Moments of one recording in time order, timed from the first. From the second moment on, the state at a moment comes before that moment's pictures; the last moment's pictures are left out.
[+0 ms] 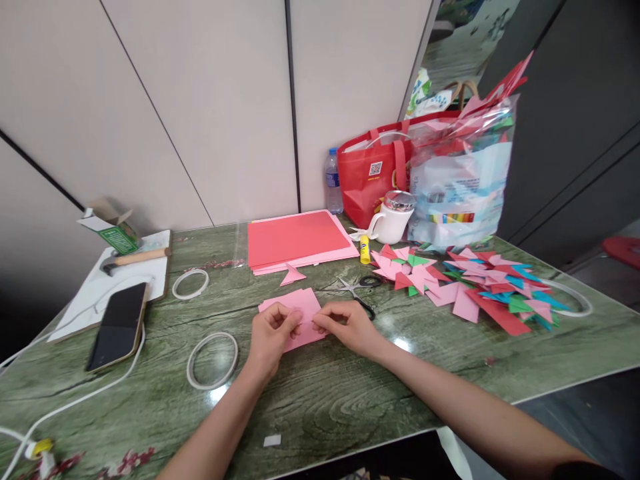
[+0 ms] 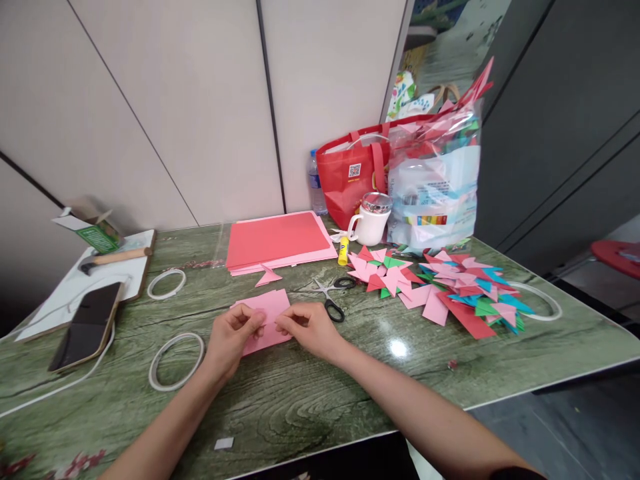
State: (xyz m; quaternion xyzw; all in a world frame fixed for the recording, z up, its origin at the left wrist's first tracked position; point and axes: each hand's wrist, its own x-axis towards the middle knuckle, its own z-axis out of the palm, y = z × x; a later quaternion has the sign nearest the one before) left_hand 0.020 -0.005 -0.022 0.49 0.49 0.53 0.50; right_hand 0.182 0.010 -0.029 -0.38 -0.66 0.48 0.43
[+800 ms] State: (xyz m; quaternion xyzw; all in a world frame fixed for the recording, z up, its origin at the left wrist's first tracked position) left_hand 0.017 -0.004 -0.043 0.76 0.57 0.27 0.13; right_hand 0.187 0.031 -0.049 -0.45 -0.51 0.51 0.53
